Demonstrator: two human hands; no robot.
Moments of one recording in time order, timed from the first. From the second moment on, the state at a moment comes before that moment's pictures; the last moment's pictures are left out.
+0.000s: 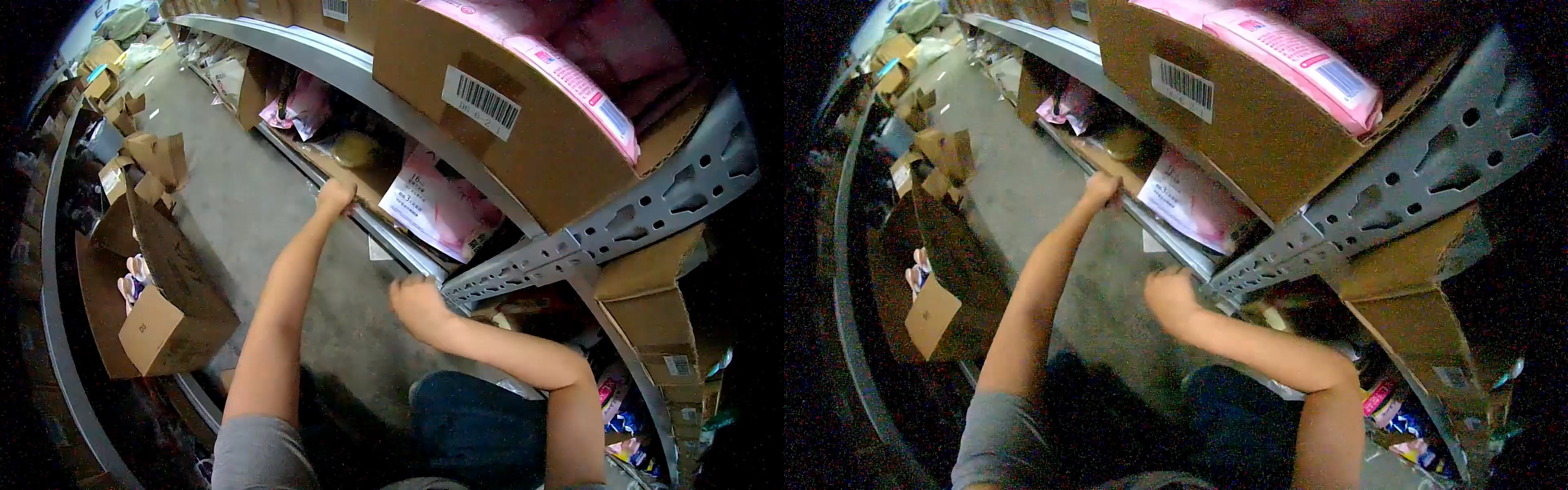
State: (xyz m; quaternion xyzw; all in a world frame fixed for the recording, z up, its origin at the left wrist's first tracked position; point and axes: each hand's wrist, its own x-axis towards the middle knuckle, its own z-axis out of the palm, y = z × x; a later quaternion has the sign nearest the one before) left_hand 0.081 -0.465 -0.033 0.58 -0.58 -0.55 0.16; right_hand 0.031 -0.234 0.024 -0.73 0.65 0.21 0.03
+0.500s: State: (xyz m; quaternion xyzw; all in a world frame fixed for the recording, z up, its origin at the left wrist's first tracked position) left_hand 0.116 -0.478 -0.065 0.55 -0.61 -0.54 0.18; right_hand -0.008 -0.231 0.009 -0.78 0.62 0.06 0.02
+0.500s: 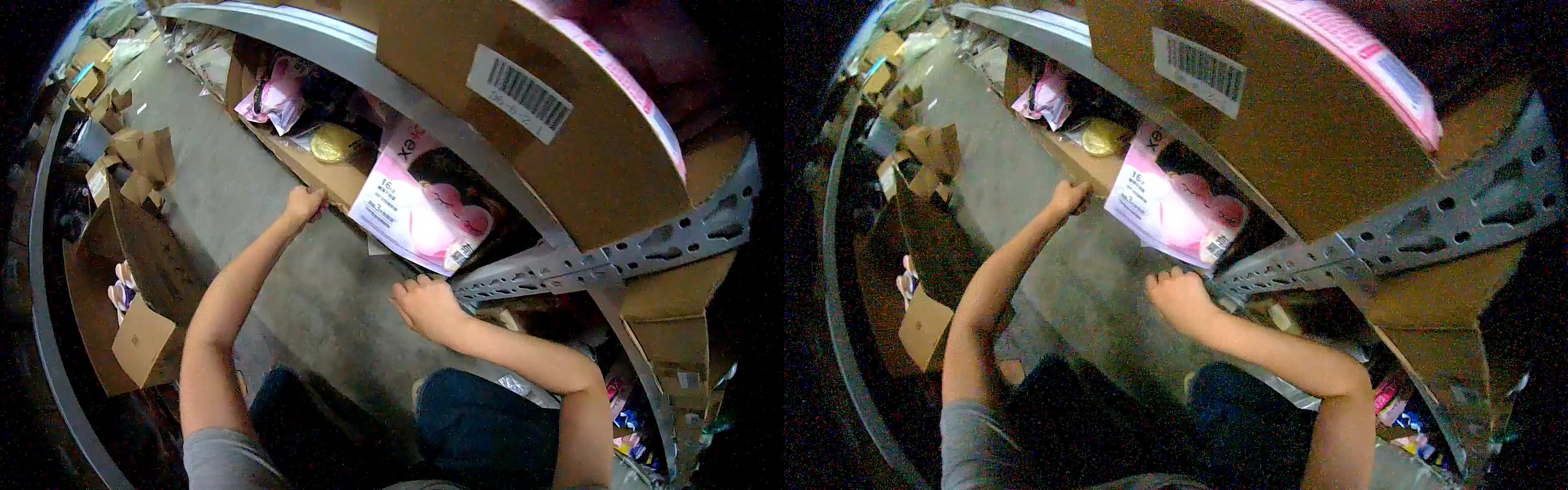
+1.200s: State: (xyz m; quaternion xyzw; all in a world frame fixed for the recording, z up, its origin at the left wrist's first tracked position) left_hand 0.178 -0.455 -0.025 0.55 -0.71 -0.43 0.12; right_hand -0.031 -0.218 0.078 -0.79 0.57 -0.23 0.07
